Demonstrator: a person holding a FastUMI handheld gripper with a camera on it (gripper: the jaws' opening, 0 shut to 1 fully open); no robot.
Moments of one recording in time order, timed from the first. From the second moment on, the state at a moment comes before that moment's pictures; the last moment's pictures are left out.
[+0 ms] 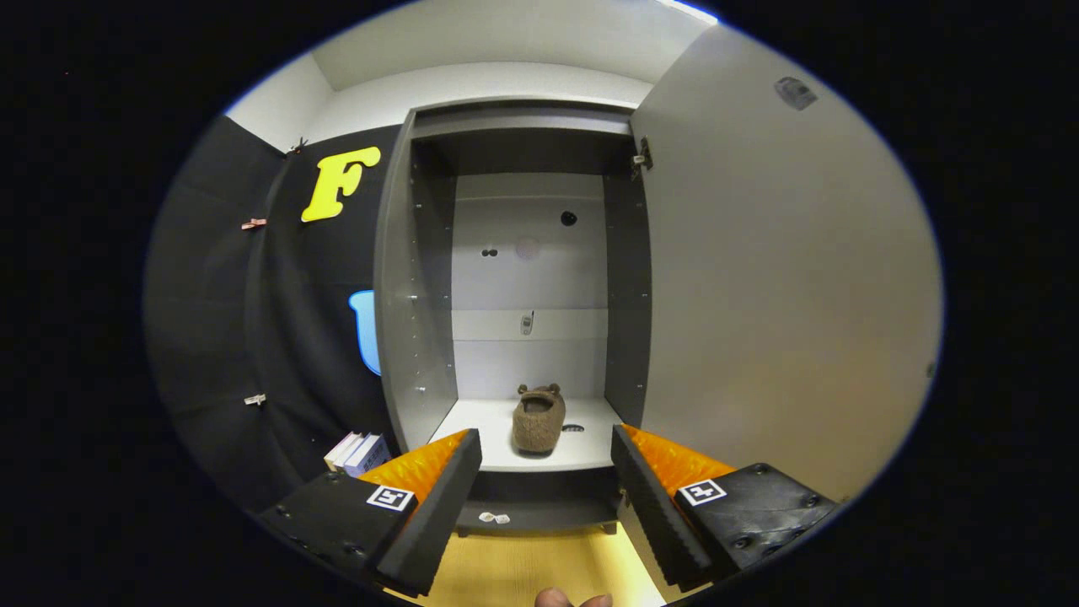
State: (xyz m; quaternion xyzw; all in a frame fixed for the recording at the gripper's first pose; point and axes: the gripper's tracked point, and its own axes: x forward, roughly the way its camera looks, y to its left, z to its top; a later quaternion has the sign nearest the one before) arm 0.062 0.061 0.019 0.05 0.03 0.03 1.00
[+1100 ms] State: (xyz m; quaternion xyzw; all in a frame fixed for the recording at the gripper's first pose) arm -0.068 -0.198 0.031 0.11 0.03 -0.01 0.99
